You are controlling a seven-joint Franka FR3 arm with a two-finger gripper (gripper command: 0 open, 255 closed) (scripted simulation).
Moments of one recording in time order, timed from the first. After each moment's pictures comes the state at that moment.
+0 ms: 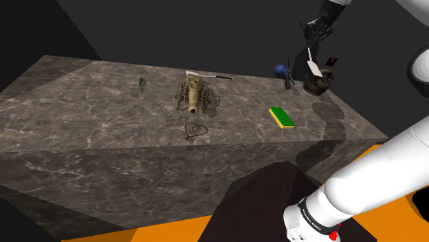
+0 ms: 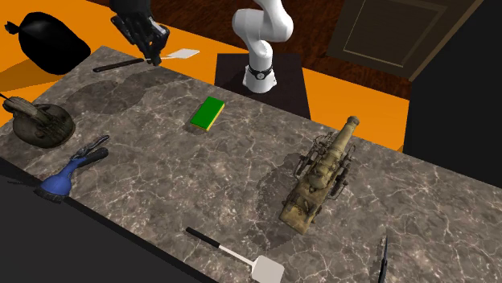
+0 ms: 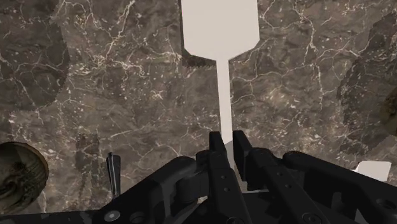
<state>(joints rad) -0.24 -0.07 -0.30 -1.46 -0.01 1.46 -0.09</state>
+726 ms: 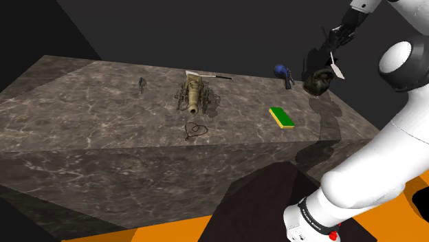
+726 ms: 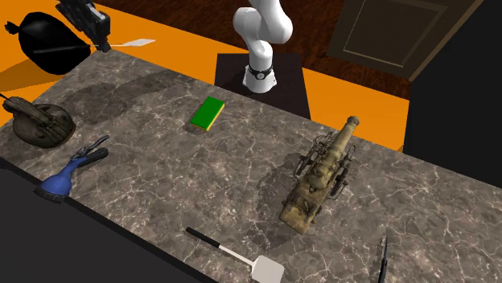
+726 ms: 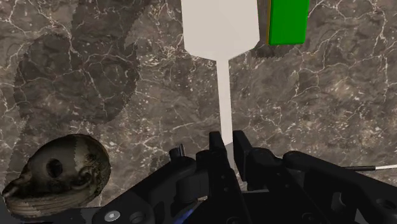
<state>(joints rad) -0.41 0.11 -0.46 -1.26 0.08 1.42 -0.39</state>
